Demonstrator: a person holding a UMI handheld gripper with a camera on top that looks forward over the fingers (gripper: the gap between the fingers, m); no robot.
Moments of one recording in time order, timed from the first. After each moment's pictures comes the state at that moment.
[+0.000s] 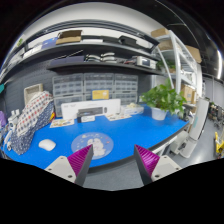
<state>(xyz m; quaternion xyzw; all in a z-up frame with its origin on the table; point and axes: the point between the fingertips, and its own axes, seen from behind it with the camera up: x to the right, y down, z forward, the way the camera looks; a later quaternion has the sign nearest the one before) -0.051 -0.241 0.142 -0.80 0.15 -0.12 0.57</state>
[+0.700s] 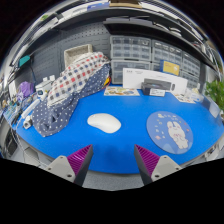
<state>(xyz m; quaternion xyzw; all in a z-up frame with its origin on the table) -0.310 -0.123 0.015 -0.89 -0.04 0.03 0.45</state>
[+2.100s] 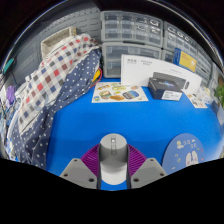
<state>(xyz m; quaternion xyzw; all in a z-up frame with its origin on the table) -0.315 0.056 -0.017 -0.93 0.00 0.01 0.37</state>
